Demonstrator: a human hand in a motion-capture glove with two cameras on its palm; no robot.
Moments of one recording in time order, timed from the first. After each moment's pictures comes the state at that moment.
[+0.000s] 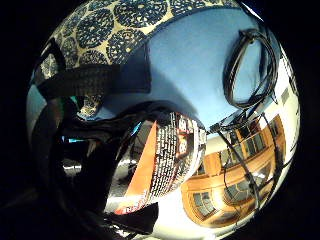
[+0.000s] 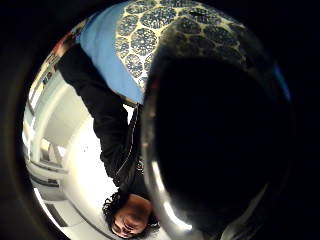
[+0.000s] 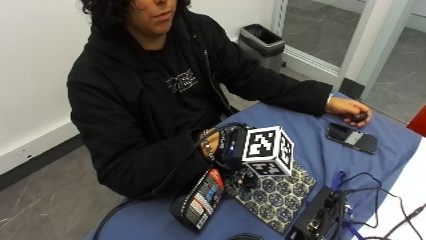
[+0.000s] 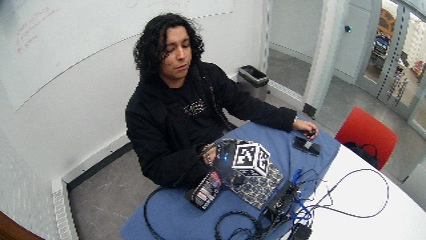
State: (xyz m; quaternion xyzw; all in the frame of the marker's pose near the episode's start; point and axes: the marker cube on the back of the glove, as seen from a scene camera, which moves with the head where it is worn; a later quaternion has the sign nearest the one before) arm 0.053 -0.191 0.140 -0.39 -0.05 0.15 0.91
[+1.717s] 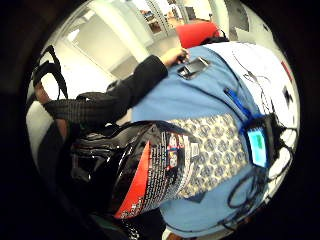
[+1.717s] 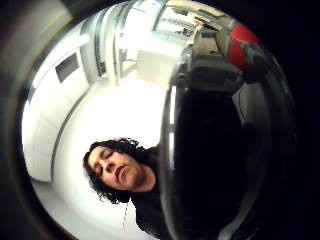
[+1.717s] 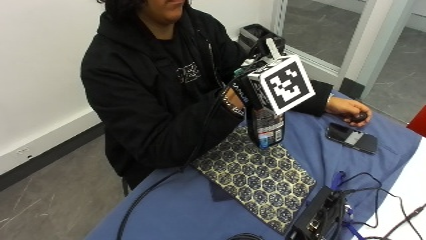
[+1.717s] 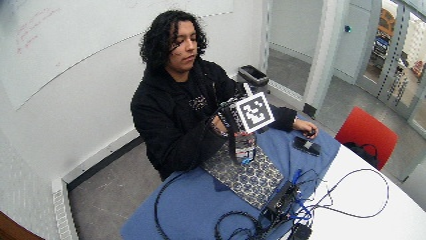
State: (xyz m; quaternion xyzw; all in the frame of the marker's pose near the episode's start) arm -0.079 -0.266 0.016 0.10 -0.32 -0.23 0.91
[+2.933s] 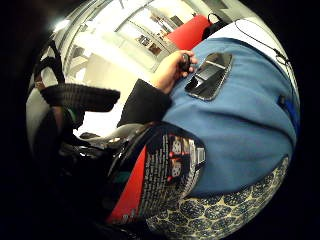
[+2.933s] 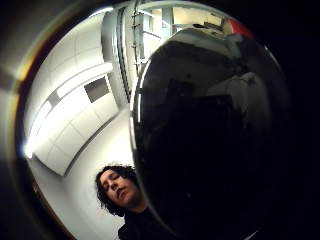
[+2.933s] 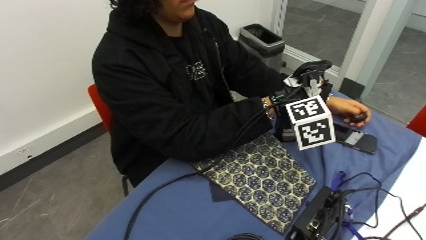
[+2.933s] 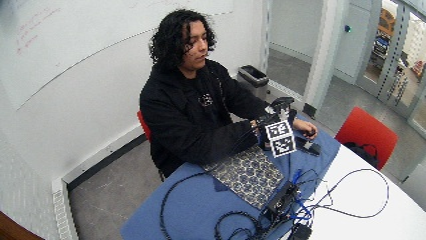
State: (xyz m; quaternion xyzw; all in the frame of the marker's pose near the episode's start) arm -0.073 -0.378 0.088 0.19 -0.48 -0.14 0.84
